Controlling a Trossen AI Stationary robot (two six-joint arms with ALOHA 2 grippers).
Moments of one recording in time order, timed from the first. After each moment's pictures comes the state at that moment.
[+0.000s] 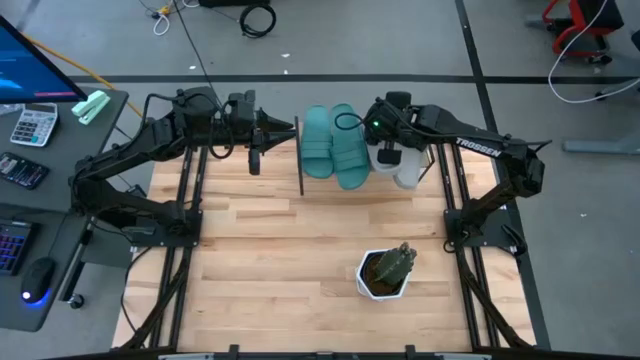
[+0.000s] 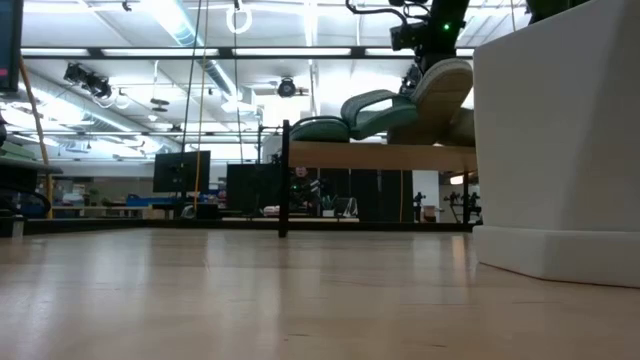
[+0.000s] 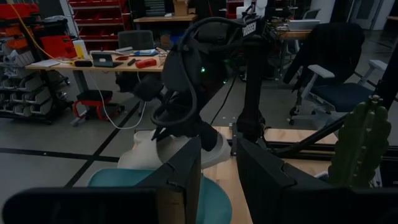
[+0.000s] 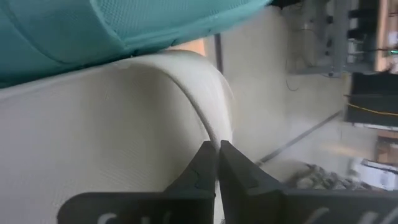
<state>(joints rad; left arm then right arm) 0.32 1.19 1.43 -0.34 0.15 0.05 -0.42 1.53 1.55 -1.08 0.57 -0.47</state>
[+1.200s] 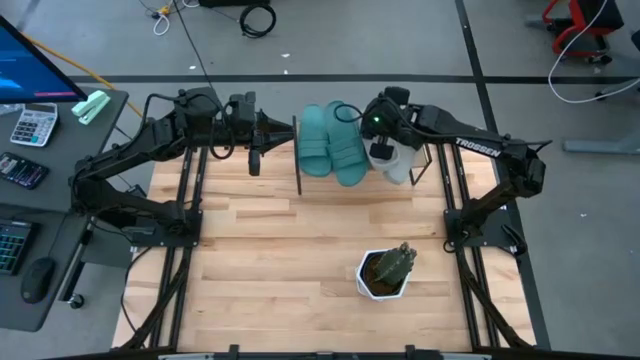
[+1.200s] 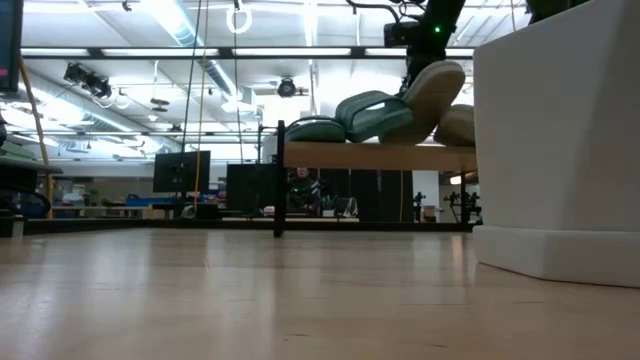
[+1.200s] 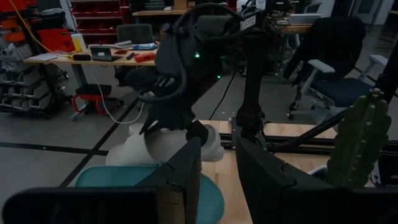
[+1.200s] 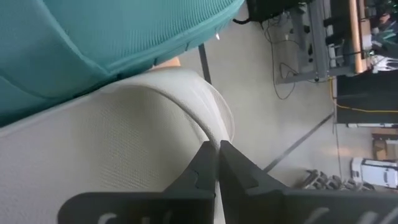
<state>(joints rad) 0.32 1.19 1.43 -0.37 0.15 0.06 -0.44 1.52 1.51 -0.92 0.58 -0.47</state>
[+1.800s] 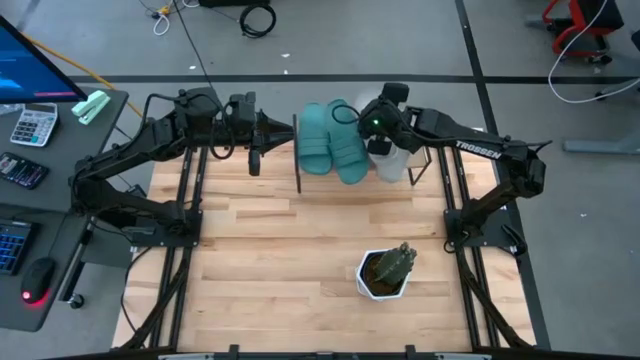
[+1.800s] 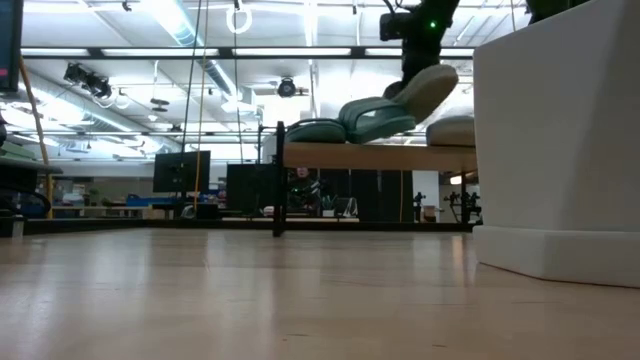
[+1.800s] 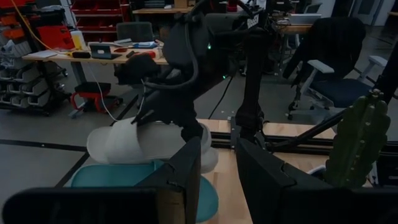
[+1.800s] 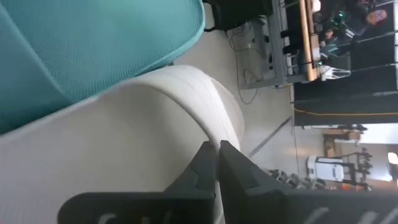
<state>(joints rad) 0.32 1.19 1.43 -0.37 0.15 0.04 -0.38 1.52 1.51 -0.83 0.72 -0.54</state>
